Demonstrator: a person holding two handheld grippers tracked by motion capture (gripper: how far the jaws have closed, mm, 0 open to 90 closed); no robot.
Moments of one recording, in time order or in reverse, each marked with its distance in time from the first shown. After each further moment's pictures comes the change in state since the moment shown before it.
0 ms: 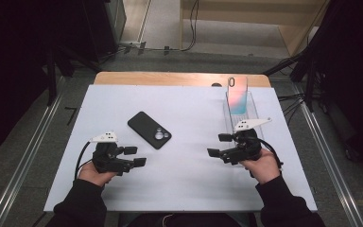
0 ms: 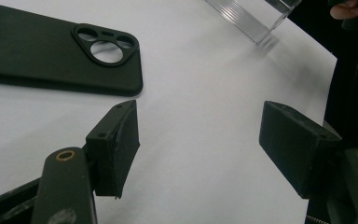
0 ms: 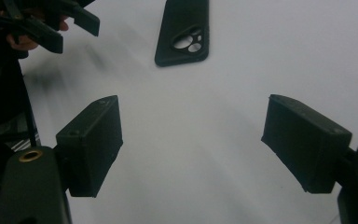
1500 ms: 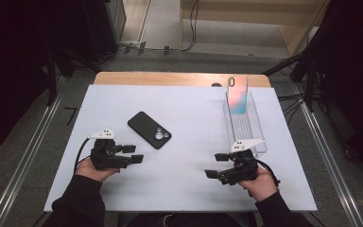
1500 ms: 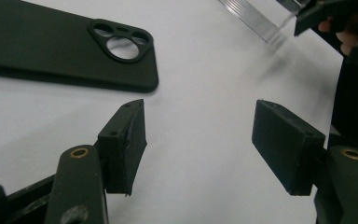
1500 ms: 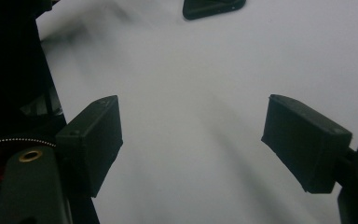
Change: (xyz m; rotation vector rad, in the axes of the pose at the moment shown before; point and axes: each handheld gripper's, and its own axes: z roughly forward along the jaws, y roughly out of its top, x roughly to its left) left arm 0.020 0.003 0.000 0.012 0.015 -0.040; right arm 0.019 -0.043 0.012 0.050 0.053 0.018
